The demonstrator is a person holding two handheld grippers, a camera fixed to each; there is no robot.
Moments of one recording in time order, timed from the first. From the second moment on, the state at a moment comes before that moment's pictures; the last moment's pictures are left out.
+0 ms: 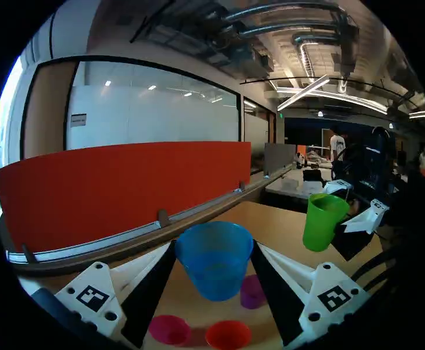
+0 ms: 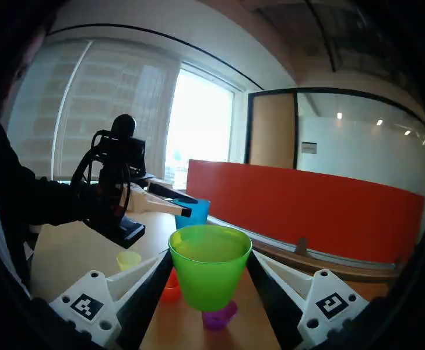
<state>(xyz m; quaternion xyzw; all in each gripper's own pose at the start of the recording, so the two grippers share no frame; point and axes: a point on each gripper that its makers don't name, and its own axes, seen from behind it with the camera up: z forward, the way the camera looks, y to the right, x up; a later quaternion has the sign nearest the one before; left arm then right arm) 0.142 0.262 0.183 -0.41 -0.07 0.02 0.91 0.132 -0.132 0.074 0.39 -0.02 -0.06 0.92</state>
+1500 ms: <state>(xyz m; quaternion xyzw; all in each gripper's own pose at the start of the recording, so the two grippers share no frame) 0.186 0.259 0.156 -0.42 -0.01 0.03 0.90 0.141 -0.145 0.067 0.40 -0.02 -0.06 0.91</state>
